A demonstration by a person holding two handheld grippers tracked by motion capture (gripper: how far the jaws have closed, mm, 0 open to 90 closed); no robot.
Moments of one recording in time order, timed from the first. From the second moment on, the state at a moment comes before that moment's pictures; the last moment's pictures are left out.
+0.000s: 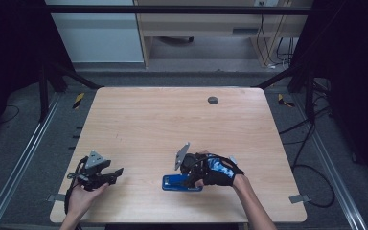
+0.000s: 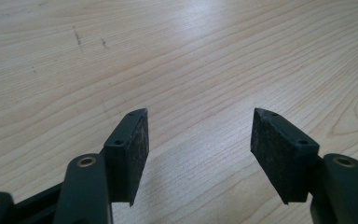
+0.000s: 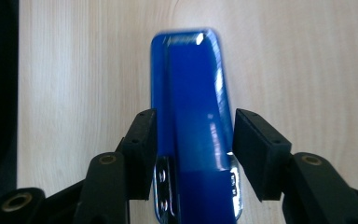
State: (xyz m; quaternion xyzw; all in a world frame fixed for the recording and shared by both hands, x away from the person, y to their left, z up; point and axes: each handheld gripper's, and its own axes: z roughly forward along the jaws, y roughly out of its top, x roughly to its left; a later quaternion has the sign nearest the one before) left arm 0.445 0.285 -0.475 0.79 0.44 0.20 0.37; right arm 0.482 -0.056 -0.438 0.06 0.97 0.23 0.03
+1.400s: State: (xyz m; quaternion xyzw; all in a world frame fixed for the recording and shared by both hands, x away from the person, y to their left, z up) left arm 0.444 0.199 -0.422 0.81 0.35 0.19 0.42; right arm 0.416 -0.158 -0.453 0.32 0.82 0.46 0.12
